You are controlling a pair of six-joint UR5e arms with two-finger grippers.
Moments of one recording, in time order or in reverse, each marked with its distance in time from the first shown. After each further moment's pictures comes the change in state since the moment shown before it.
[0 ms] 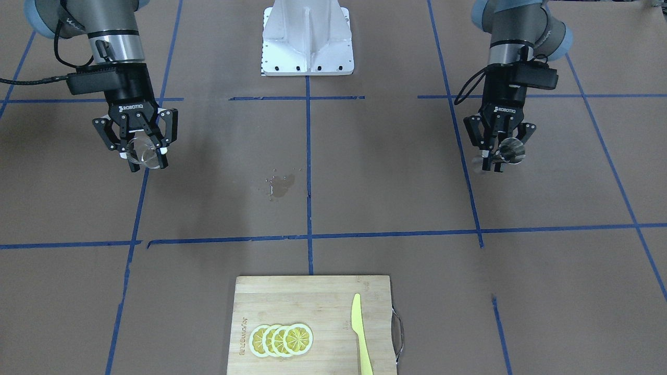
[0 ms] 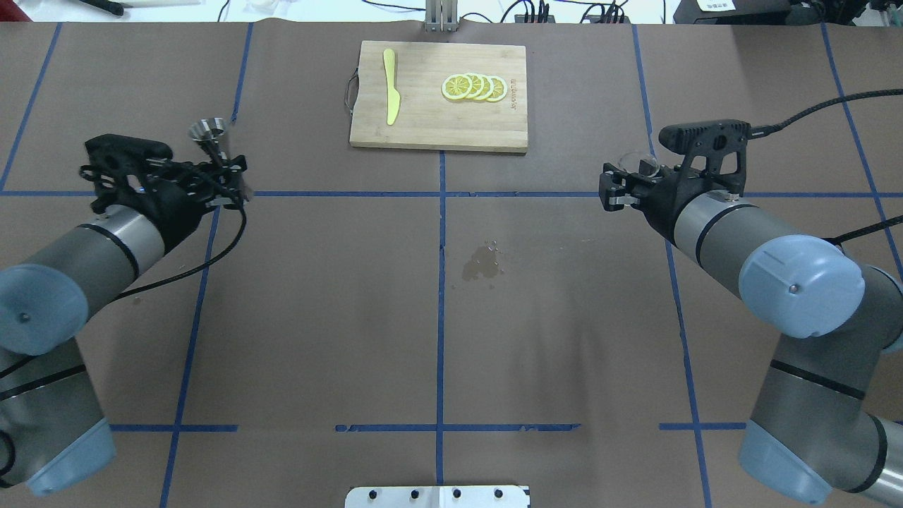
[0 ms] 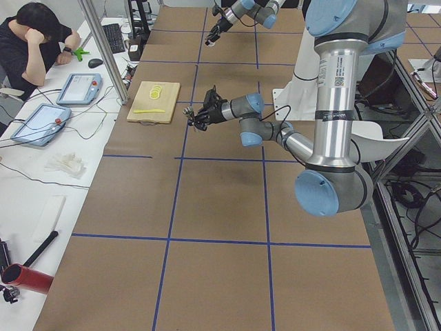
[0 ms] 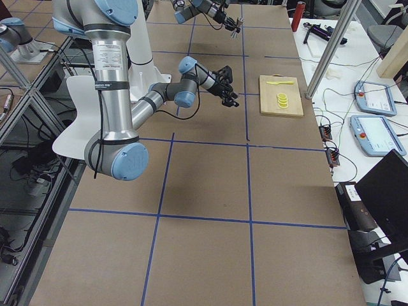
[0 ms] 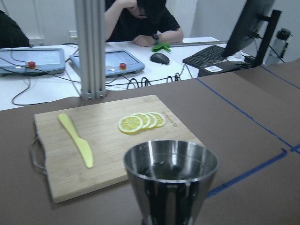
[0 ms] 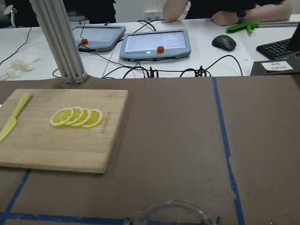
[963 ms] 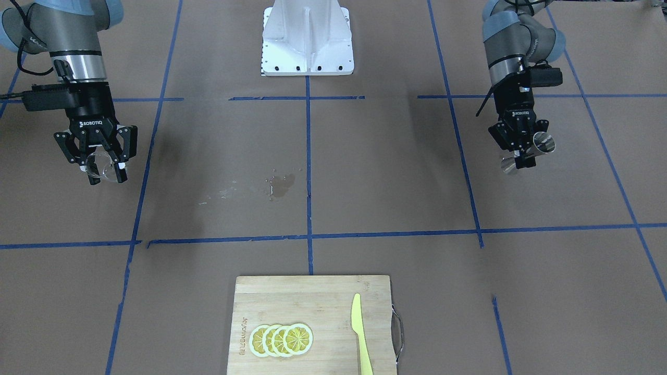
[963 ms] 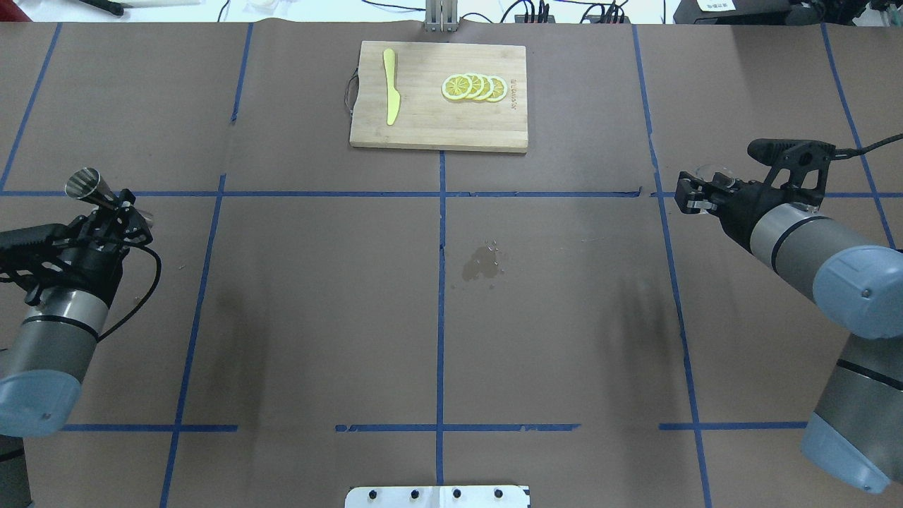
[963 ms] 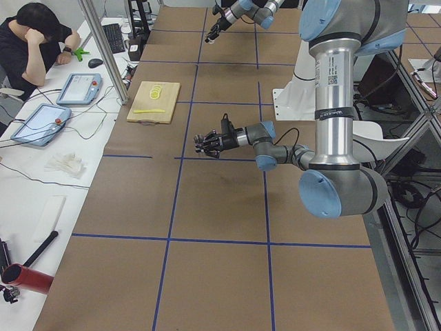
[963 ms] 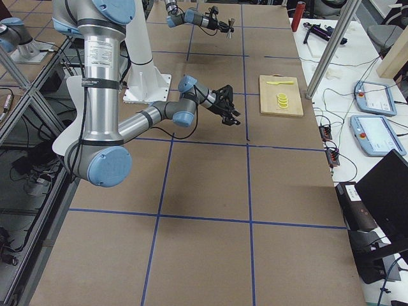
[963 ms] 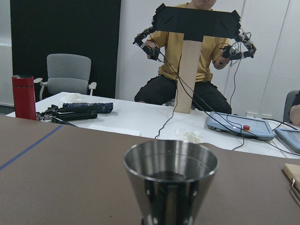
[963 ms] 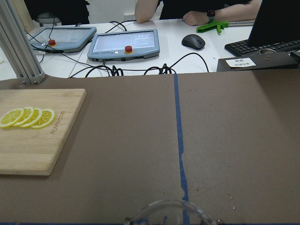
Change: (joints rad) left arm 0.226 0.087 0.160 0.010 0.462 -0.359; right arm 0.028 -0.128 -0.094 0.230 0.001 0.002
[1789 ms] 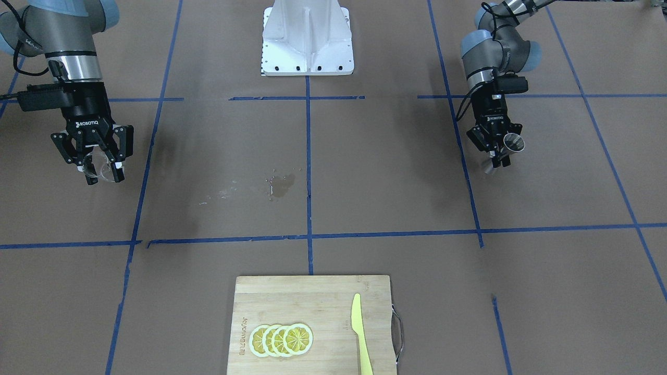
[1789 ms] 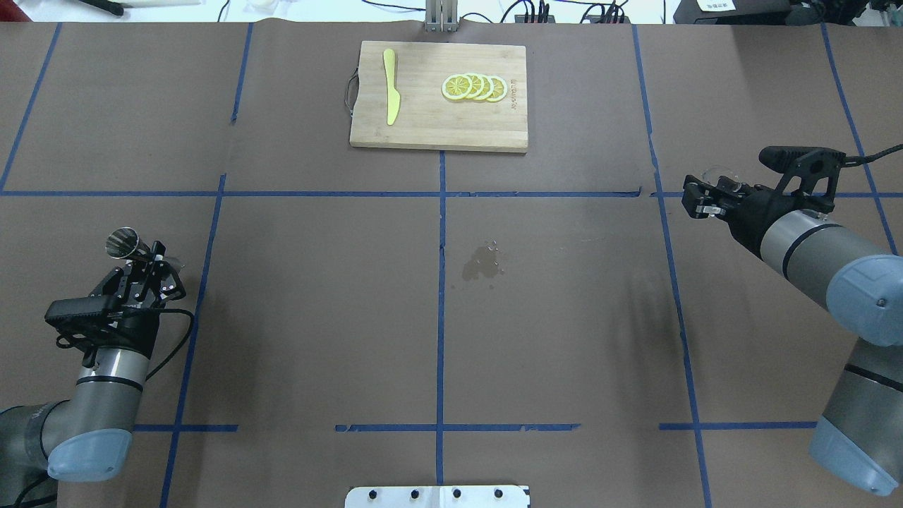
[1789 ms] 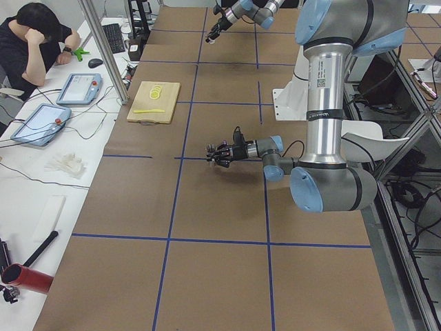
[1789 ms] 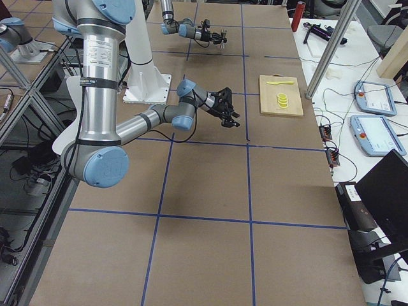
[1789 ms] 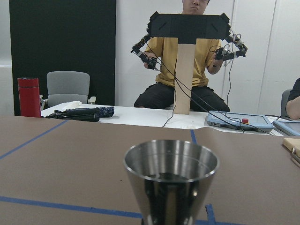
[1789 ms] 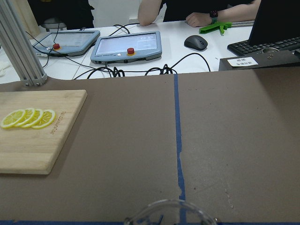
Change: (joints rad) left arm 0.127 -0.063 0.164 0.004 0.154 -0.081; right arm -0.002 -0.013 -0.007 0.034 -0.004 0.001
